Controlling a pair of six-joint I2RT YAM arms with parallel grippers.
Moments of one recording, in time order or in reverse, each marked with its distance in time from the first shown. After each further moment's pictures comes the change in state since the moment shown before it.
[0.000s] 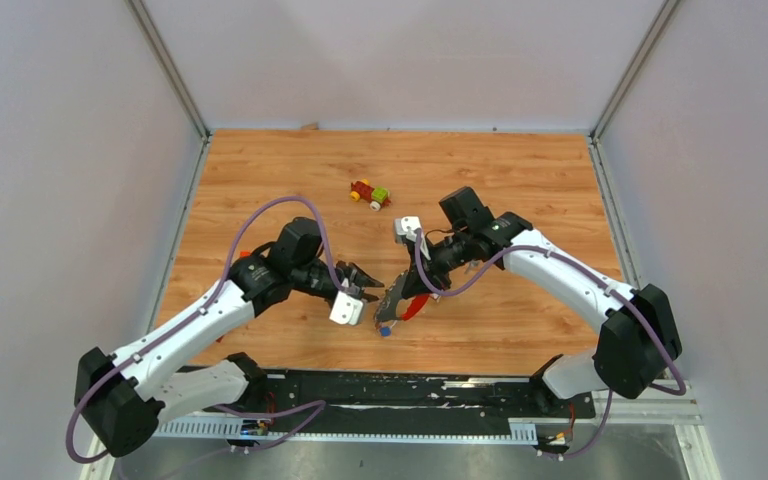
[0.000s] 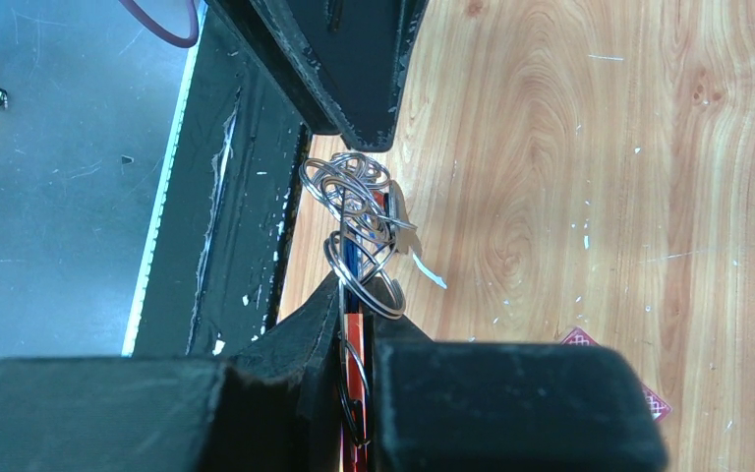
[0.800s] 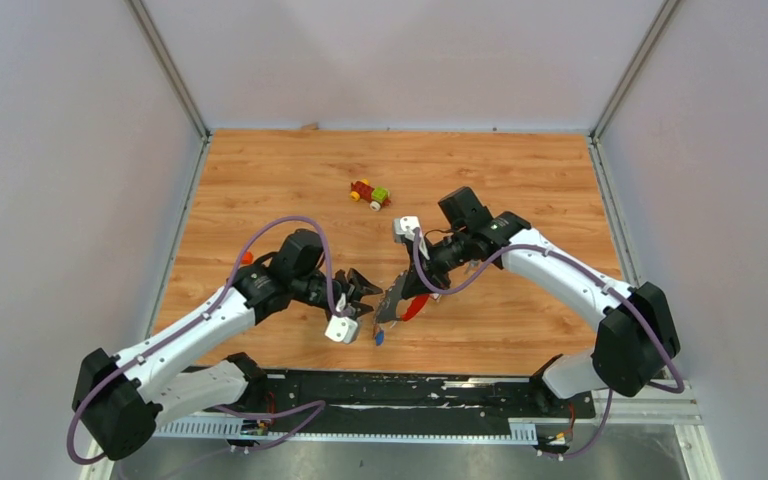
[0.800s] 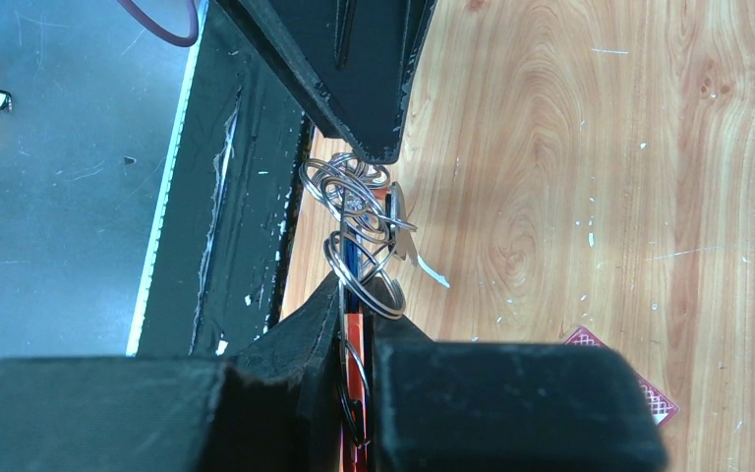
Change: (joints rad) left arm -0.003 -0.037 -0.105 0.006 -0.019 0.186; right arm -0.001 0.006 0.003 -0.001 0.000 0.012
